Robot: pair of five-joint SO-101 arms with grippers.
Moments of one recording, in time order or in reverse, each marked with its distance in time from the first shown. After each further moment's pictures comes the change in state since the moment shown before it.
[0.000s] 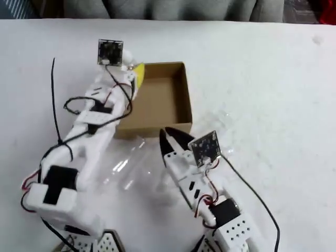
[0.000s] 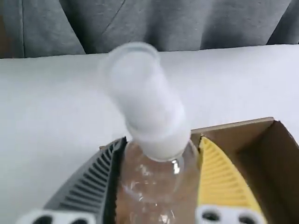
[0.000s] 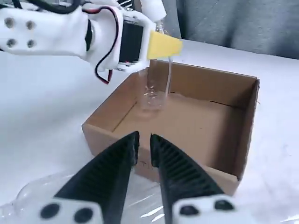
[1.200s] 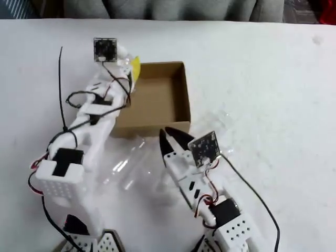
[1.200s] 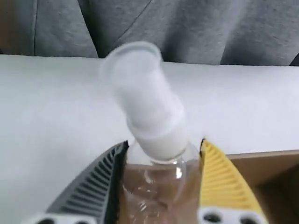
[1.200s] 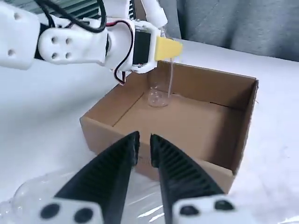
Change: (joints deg) left arm -2.5 13.8 -11.0 -3.3 4.6; right arm 0.0 0.0 0.0 0.0 1.3
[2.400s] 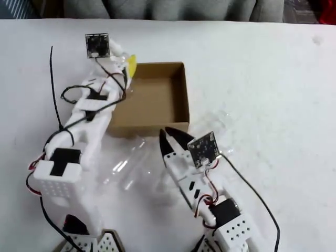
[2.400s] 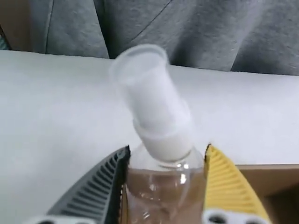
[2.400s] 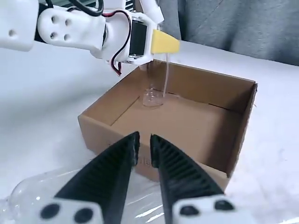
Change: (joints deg) left arm -1.8 0.0 -3.3 6.0 1.7; right arm 0.0 0.0 0.0 0.0 1.1
